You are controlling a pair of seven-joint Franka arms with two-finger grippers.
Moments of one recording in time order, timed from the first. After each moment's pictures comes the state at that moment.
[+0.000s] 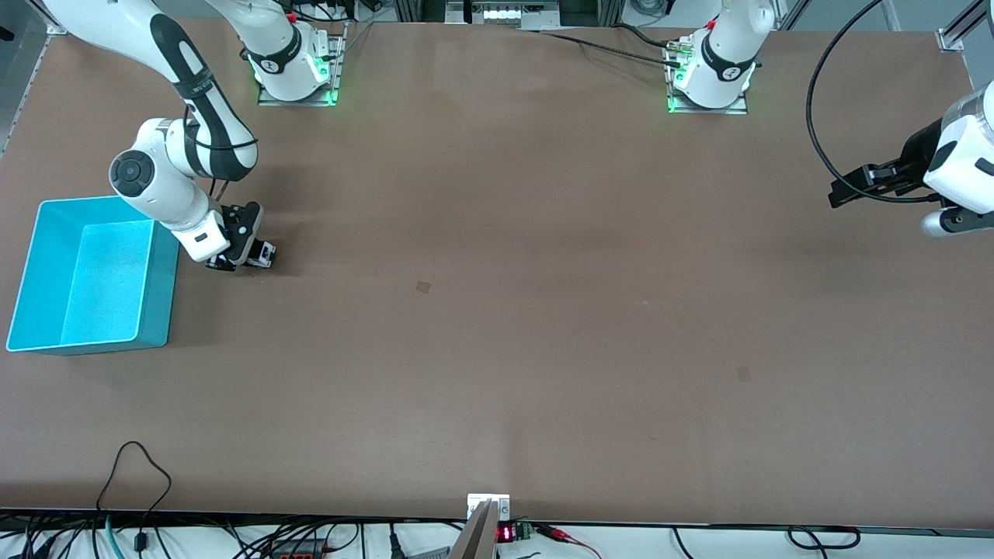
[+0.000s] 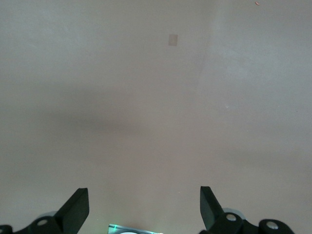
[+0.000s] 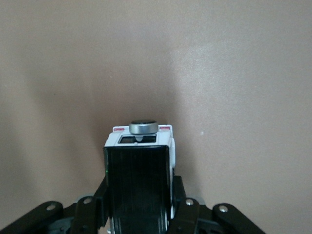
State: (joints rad) left arm 0.05 0.05 -0.07 -1.58 0.00 1.49 -0.22; right arm -0.03 0.27 -0.01 -2.44 -0.02 2.70 -1.38
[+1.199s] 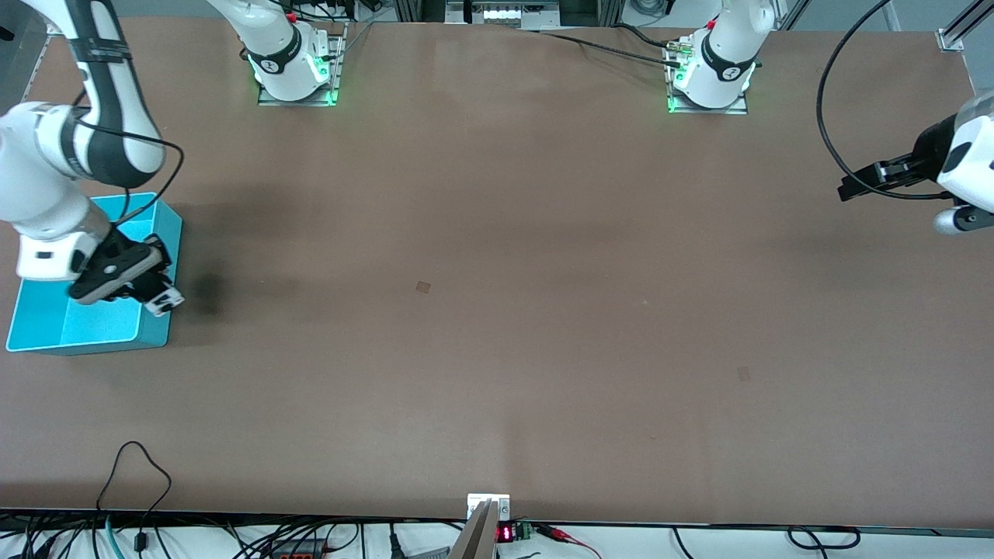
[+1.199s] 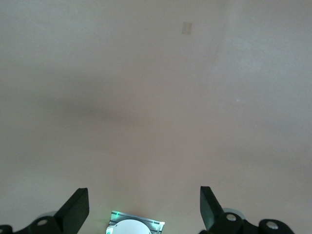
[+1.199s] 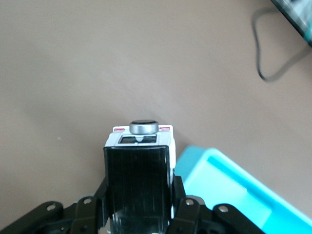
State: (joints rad) left arm 0.10 0.05 -0.06 -1.57 0.00 1.44 -0.23; right arm -0.16 0.18 -0.03 -2.08 -0.02 2.45 -0.86
